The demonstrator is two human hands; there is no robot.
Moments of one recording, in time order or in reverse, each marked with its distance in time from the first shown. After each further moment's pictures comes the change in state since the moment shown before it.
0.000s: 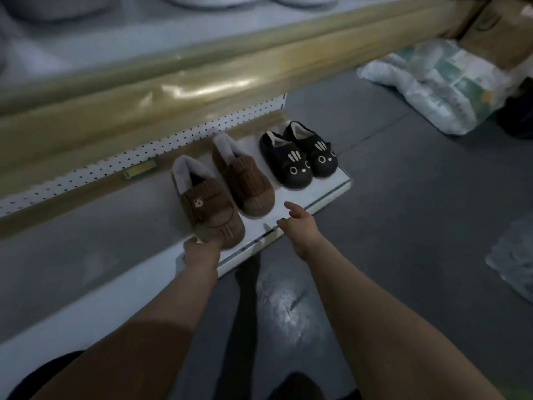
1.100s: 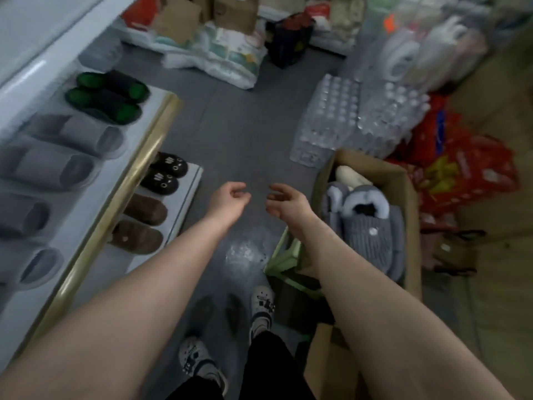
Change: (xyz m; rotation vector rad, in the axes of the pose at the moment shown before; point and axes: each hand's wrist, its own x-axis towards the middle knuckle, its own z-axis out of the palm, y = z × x) left_hand -0.571 0.227 0.001 0.837 -0.931 0.562; right_hand -0.512 -0.234 -0.227 0.452 0.513 0.038
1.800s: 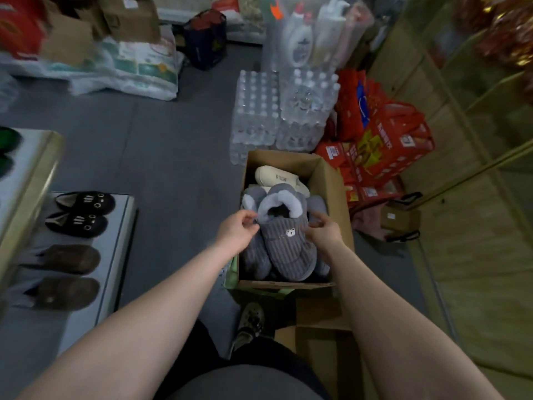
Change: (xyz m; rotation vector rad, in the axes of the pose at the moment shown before) left_hand -0.021 0.066 0.230 0.357 -0.365 0.147; right_hand -0.020 0.040 -0.297 -0.067 0.436 0.212
